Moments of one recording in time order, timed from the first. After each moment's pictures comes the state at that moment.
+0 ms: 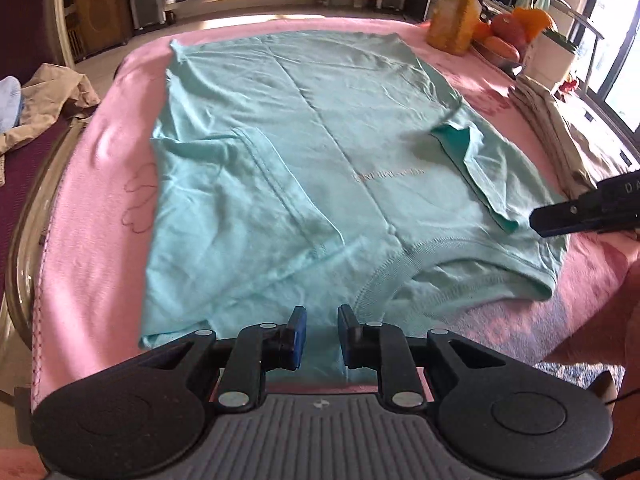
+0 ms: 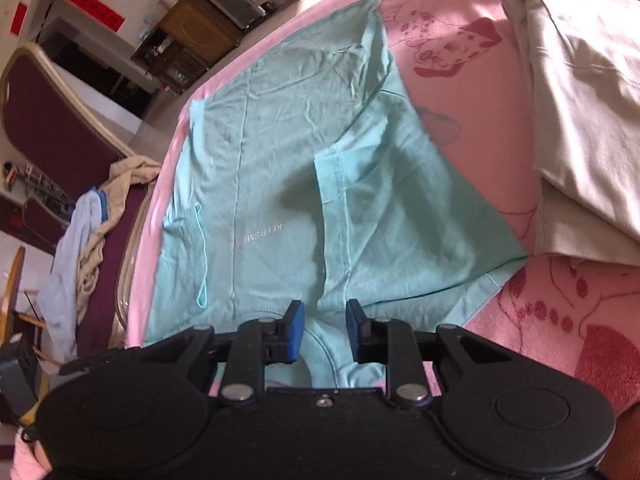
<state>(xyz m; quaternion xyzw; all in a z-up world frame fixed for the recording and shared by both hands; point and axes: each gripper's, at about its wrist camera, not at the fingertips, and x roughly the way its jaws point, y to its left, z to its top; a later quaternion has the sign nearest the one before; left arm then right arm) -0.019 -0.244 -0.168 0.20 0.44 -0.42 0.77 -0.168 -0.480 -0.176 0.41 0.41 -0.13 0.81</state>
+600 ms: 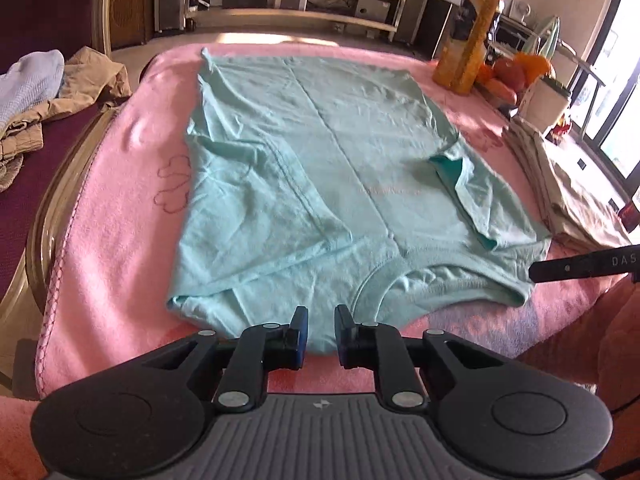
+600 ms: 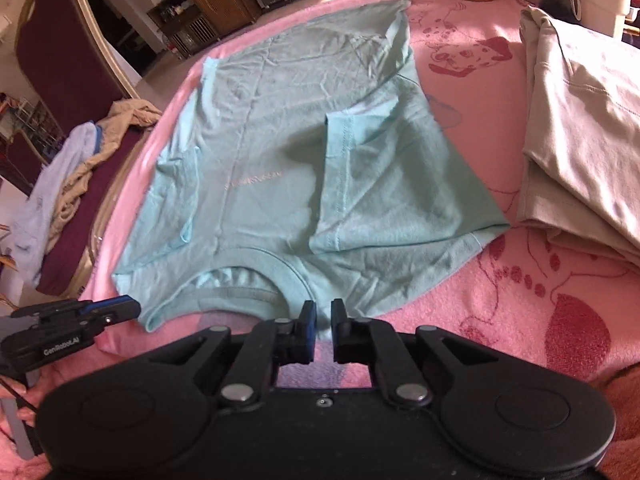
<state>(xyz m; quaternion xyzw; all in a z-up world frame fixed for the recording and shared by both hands) -0.025 -0.200 -0.151 0.13 0.42 -0.42 0.79 -0.196 -0.442 -0.166 0.32 0.42 -0.12 0.84</state>
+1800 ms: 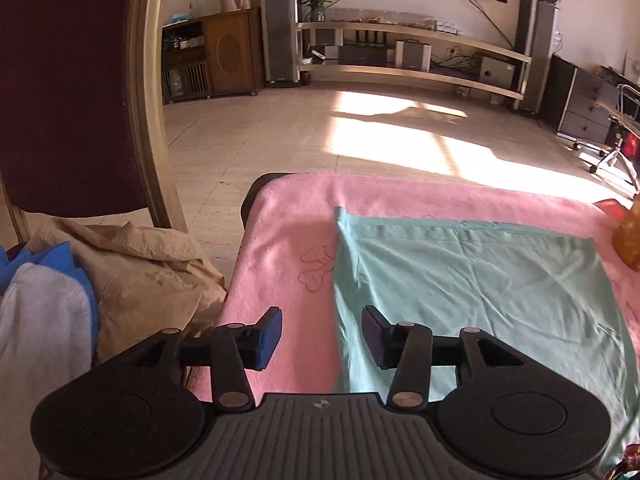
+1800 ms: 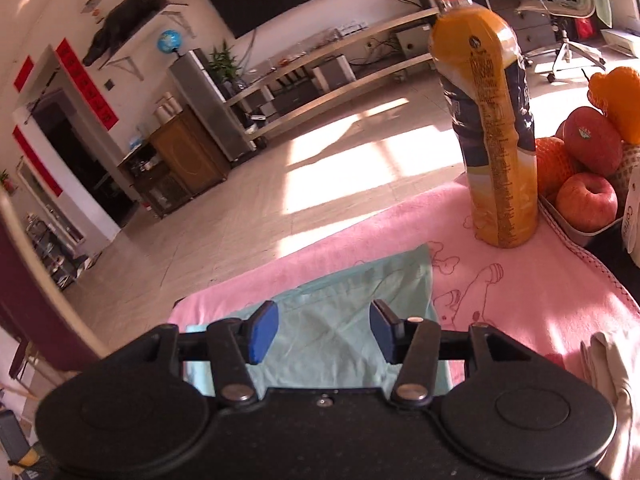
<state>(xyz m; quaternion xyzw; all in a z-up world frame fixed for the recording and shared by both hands) 0.229 -0.343 -0.100 0.12 0.36 -0.26 0.89 0.017 -0.618 -0.066 0.33 0.25 -0.26 0.87</state>
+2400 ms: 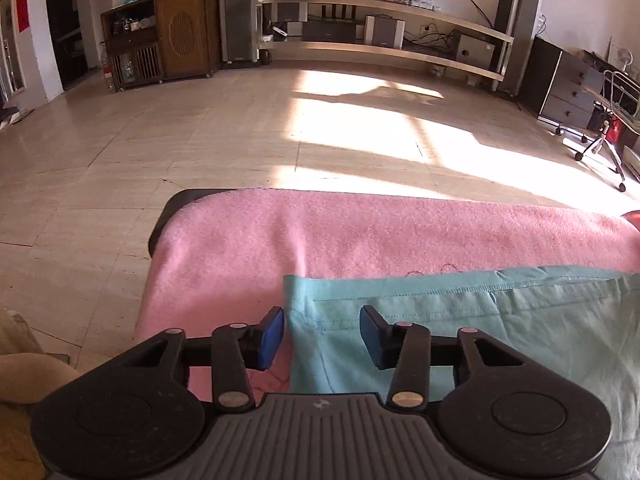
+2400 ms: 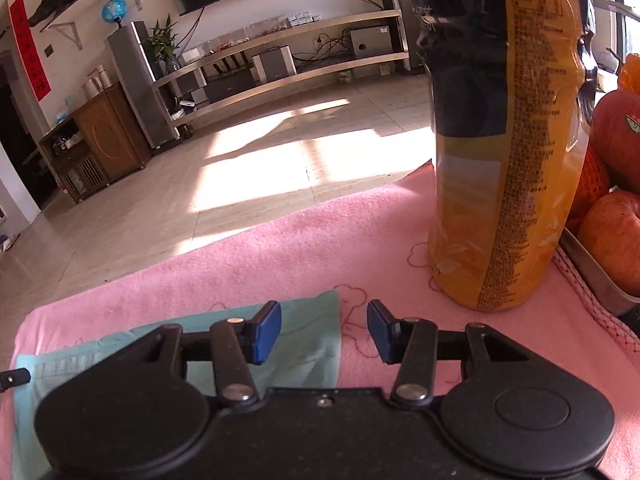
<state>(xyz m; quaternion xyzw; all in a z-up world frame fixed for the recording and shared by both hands) 0.344 -0.435 -0.165 0.12 0.39 -0.32 0.86 0.102 -0.706 -0.182 0.26 0.29 -0.34 0.85</state>
